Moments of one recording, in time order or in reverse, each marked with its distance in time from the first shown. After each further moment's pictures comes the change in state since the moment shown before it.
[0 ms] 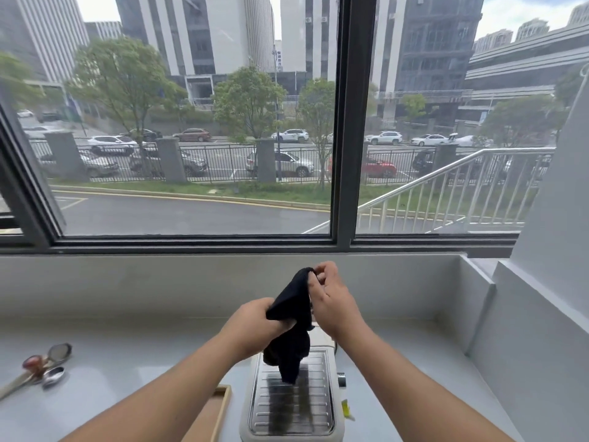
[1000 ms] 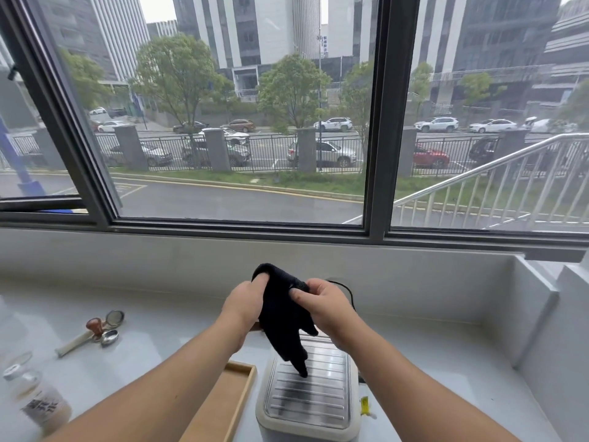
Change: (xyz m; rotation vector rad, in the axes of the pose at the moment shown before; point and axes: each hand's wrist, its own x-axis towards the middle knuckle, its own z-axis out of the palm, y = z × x) left_hand -0.012 -0.006 -0.017 -0.568 0.363 -0.424; right_hand -0.007 -0.003 0.038 0.495 -0.378 0.217
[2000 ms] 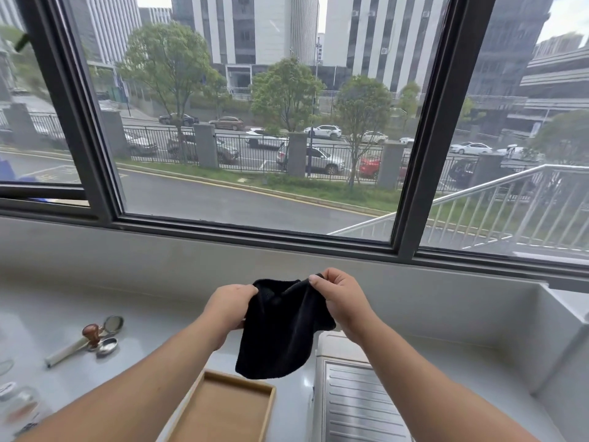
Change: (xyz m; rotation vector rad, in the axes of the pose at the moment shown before) left_hand 0.090 -0.013 -0.132 -0.003 -0.063 -0.002; right_hand 0.073 -0.024 0.081 -0.018 0.156 -0.038
